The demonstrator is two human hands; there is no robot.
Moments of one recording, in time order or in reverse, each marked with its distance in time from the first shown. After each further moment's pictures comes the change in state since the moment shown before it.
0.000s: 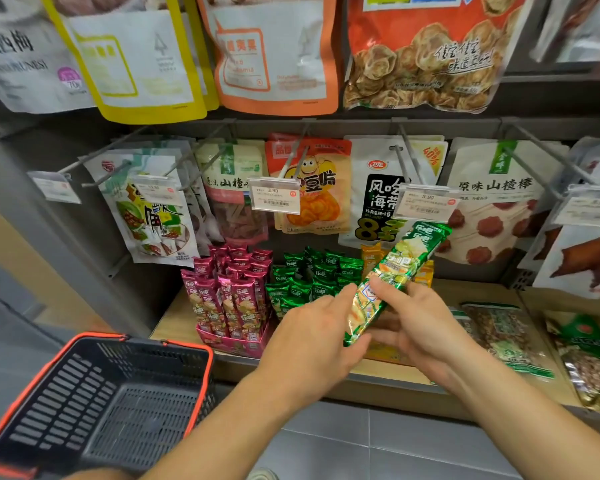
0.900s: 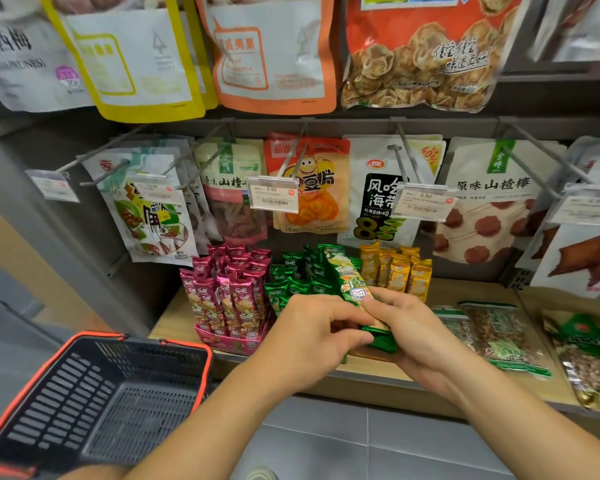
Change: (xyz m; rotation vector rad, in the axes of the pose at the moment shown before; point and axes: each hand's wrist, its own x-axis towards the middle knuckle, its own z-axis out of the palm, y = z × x) left_hand 0.006 -0.004 -0.011 -0.489 -0.095 -0.087; right_hand -0.008 0.006 0.003 -0.130 -0.080 0.109
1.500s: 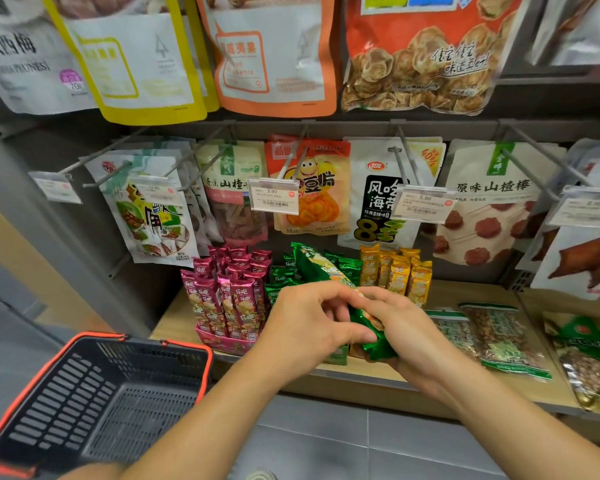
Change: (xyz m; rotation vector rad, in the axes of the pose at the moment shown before) left_hand 0.006 0.006 -0.005 -0.169 0.113 -0.104; right_hand -0.002 0.000 0.007 -0.144 0.017 -0.050
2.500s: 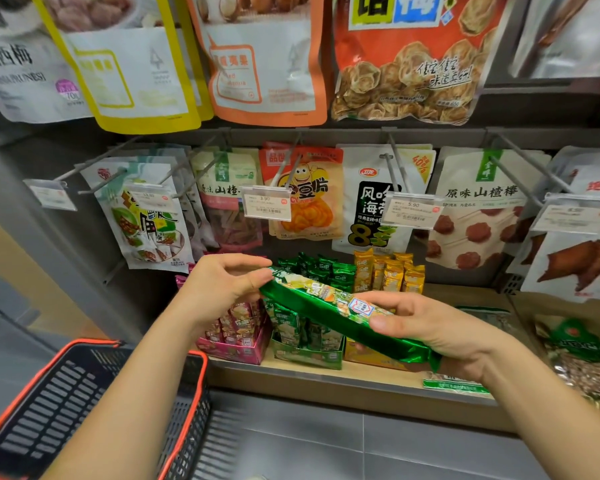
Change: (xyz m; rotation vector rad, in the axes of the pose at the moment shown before) left_hand 0.025 -0.041 -0.089 -0.247 0.130 -0.336; right_hand -0.008 -0.026 -0.050 -0.143 -0.454 0.053
